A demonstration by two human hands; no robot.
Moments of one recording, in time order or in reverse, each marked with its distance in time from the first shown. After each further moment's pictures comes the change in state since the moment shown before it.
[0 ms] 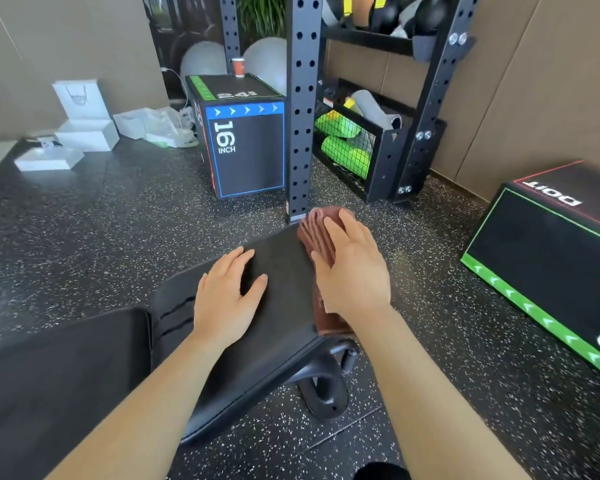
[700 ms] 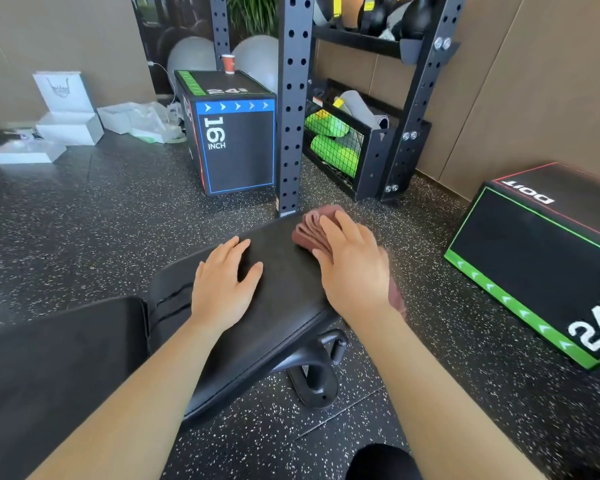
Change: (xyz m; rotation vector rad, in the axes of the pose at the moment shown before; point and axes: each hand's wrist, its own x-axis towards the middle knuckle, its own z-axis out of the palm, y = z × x) left_hand -0.002 0.000 0.000 0.031 -0.015 0.011; right_hand -0.020 0.003 0.001 -0.202 0.024 -0.004
